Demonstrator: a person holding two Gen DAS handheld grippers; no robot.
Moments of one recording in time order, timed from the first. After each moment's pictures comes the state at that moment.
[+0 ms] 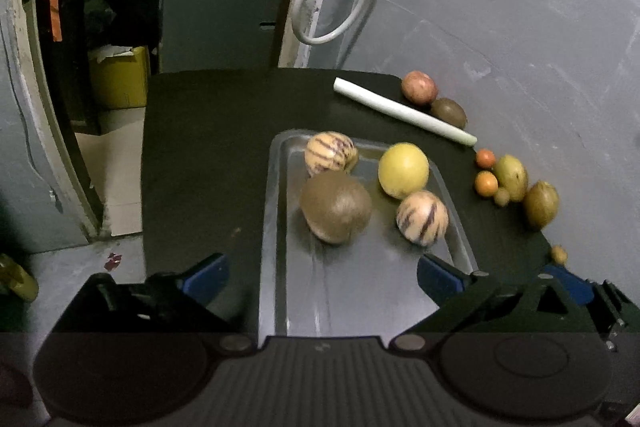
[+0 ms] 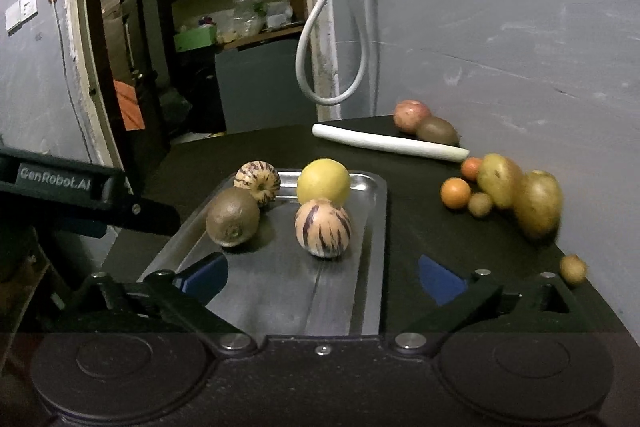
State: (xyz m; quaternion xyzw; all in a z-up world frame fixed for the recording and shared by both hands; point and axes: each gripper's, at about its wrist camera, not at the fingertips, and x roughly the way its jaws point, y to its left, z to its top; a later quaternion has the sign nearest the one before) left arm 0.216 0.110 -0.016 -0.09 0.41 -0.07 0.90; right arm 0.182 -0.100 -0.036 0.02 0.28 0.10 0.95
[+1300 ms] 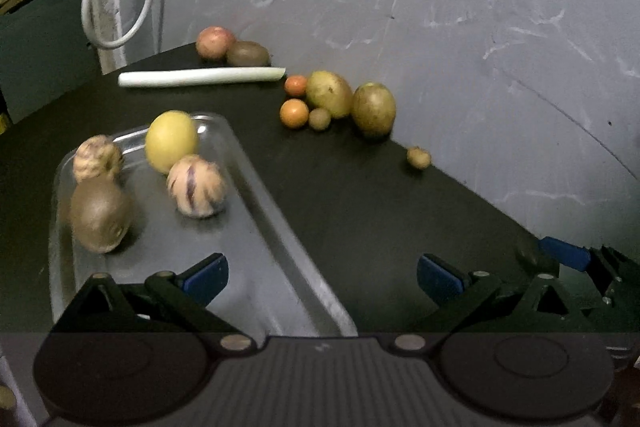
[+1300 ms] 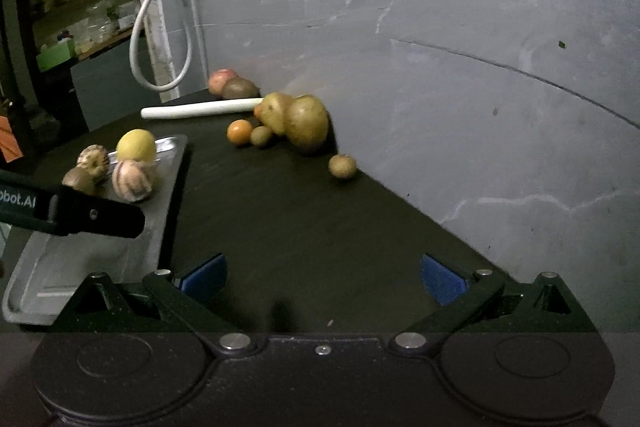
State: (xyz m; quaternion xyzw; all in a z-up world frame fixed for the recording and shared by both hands) left arm 0.211 -0.035 -0.021 0.04 0.42 -0.28 0.86; right arm 0.108 -0.212 -0.050 0.07 0.32 -0.11 0.94
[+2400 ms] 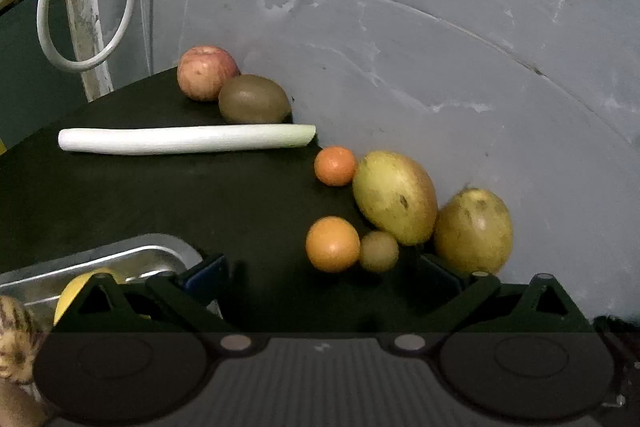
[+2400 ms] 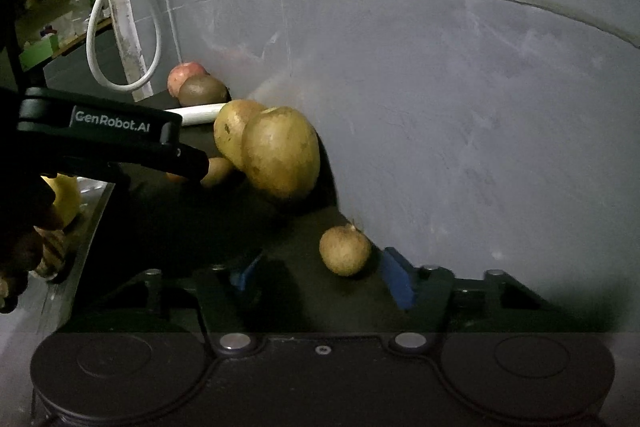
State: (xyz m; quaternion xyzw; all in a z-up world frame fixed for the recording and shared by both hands) left arm 0.387 -0.109 -0.065 0.03 0.42 -0.24 0.87; right arm 0.253 -0.251 -0.093 0.08 0.34 -0.11 0.93
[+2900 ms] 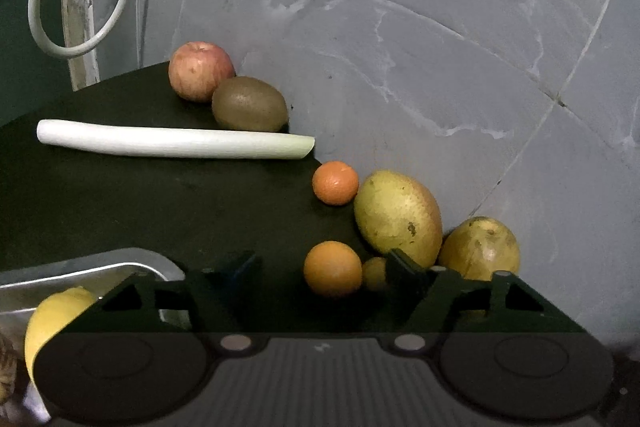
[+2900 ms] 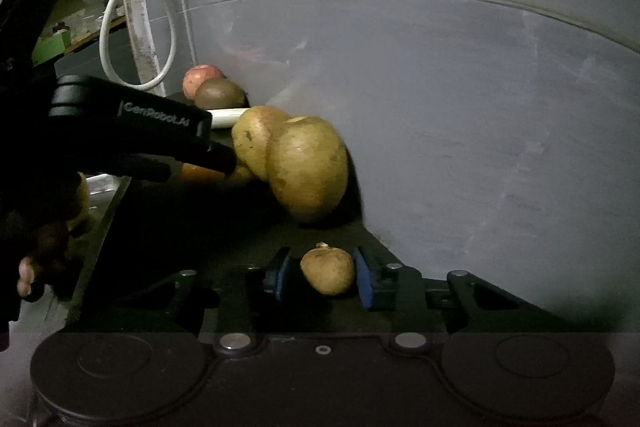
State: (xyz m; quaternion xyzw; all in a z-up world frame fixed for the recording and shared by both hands) left arm 0.405 -0.104 -0.074 -0.02 0.42 -0.26 0.87; right arm 0.266 -0.242 -0.093 0.06 0.33 -0.09 0.94
